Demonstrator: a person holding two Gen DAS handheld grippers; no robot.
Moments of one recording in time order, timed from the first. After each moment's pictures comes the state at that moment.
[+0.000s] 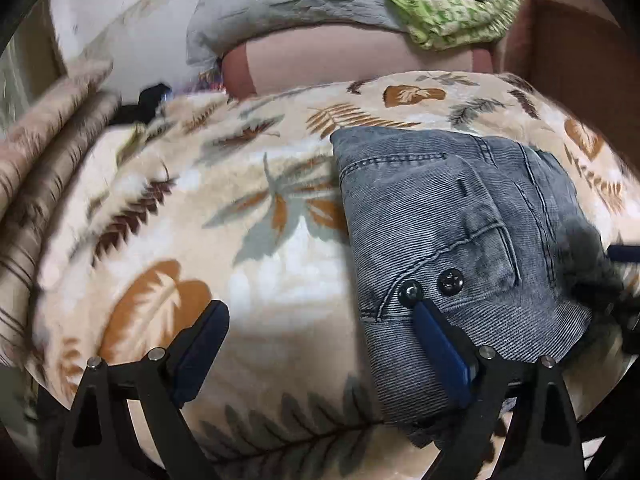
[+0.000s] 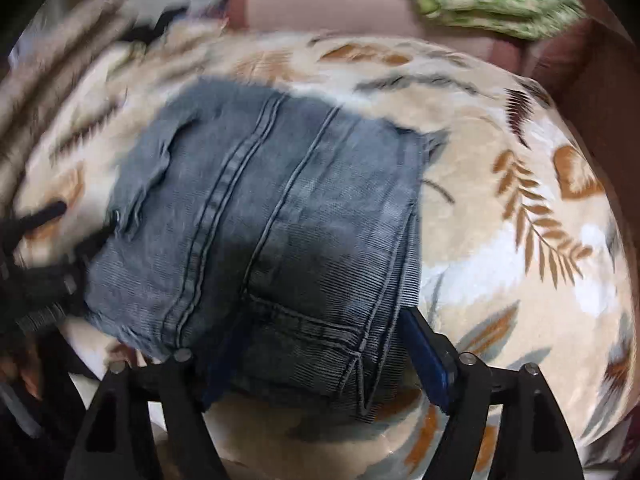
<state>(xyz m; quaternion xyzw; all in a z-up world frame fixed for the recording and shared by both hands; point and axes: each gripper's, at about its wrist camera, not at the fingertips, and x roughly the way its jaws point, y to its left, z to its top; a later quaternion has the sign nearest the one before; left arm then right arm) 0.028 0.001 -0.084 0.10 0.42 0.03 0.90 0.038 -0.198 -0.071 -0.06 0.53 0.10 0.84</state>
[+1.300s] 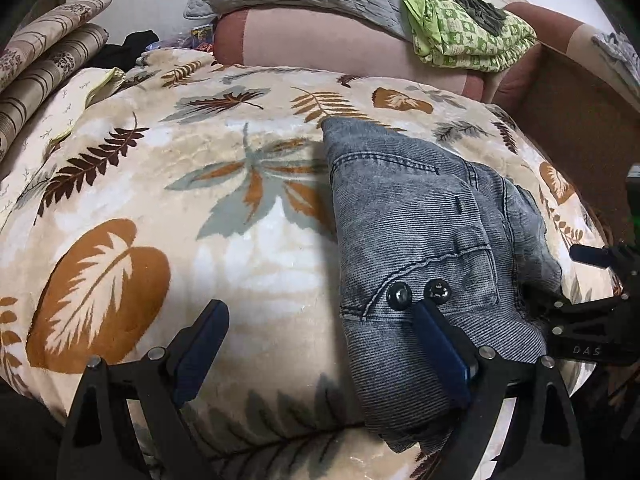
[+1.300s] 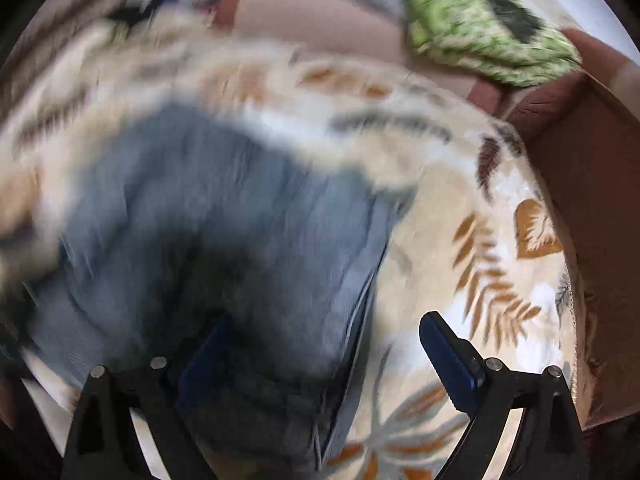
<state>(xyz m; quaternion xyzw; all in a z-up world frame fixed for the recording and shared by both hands) 0.034 0.026 -0.093 -0.04 0.44 -0.04 0.90 0.073 -0.178 -0.073 -0.19 0.52 0.05 0.83</state>
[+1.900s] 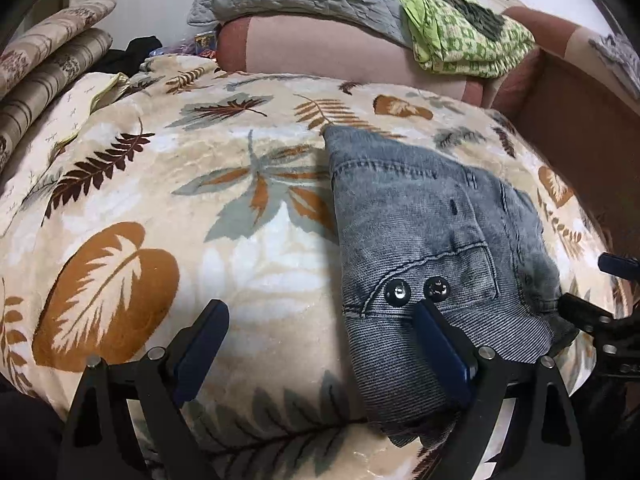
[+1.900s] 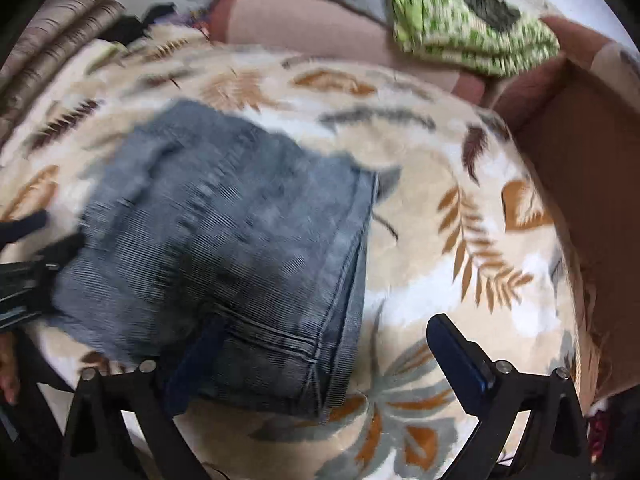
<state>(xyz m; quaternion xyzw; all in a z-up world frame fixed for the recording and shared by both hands) 0.029 0.032 -0.087 -0.05 0.43 -0.04 0.90 0.036 -0.195 -0.037 -0.14 0.49 0.05 0.86</state>
